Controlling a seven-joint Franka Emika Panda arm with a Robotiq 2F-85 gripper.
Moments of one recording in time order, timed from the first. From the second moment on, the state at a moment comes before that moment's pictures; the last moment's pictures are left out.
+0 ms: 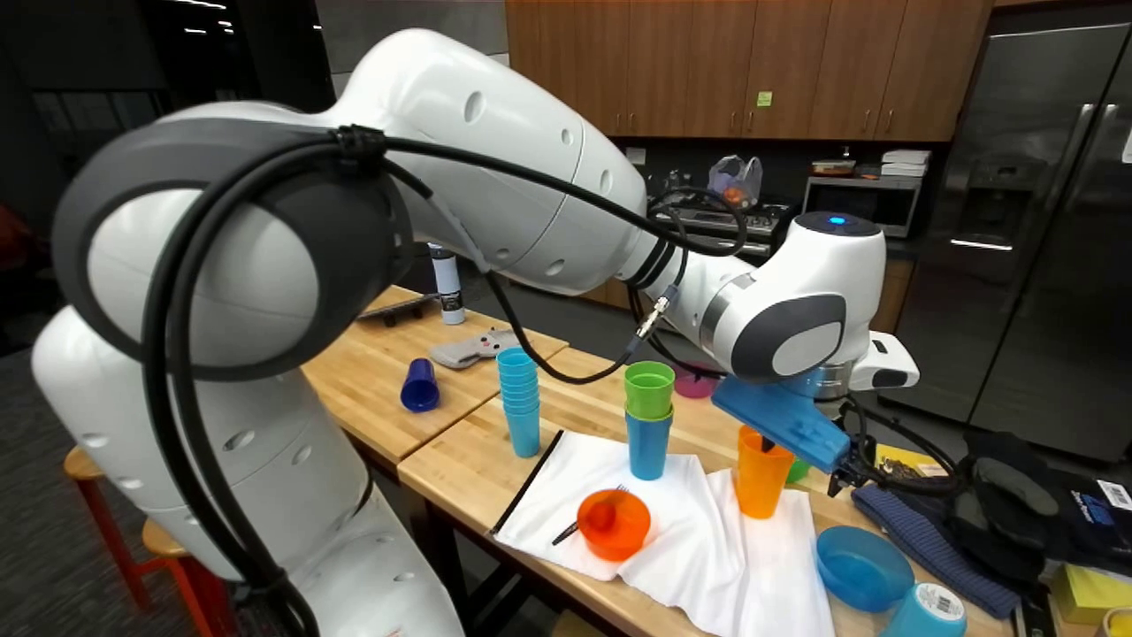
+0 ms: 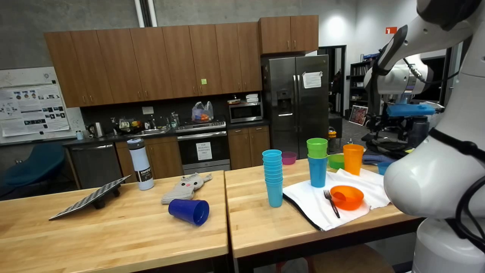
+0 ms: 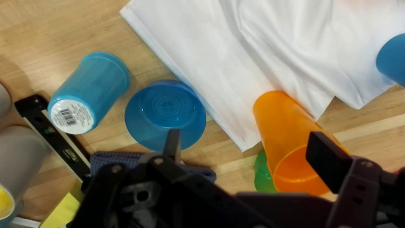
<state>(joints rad) -0.32 -0.21 -0.35 -2.36 0.00 2.35 -0.22</state>
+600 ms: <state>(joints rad) -0.31 -0.17 -0.37 -2.38 0.09 2.54 -0.28</state>
